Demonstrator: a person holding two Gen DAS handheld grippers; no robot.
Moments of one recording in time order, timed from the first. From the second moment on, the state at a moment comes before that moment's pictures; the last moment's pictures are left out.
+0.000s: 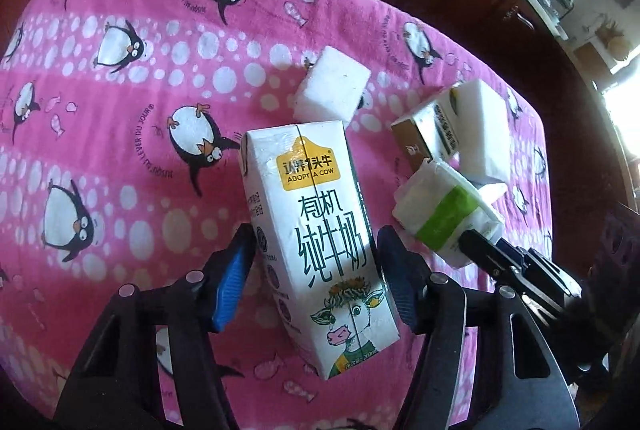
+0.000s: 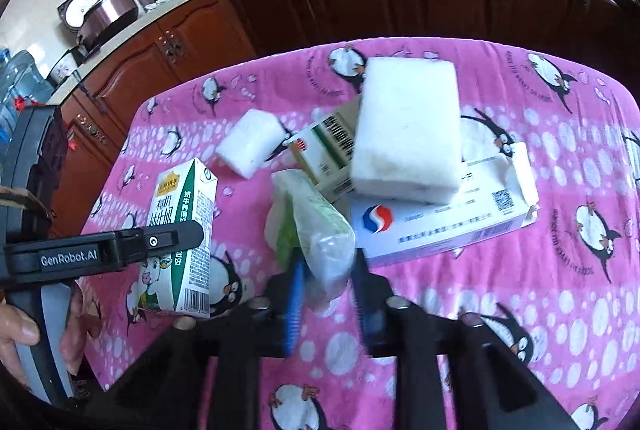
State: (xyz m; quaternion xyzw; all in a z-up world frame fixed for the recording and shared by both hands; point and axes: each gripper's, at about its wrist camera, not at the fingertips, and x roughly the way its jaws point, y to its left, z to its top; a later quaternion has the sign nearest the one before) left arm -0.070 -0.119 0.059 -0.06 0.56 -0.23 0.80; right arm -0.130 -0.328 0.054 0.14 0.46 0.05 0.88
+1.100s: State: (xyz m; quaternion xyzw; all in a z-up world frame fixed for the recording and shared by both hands) left arm -0.196 -0.268 0.155 0.07 0.44 -0.39 0.81; right arm -0.330 -0.436 0.162 0.15 0.35 -0.11 0.92
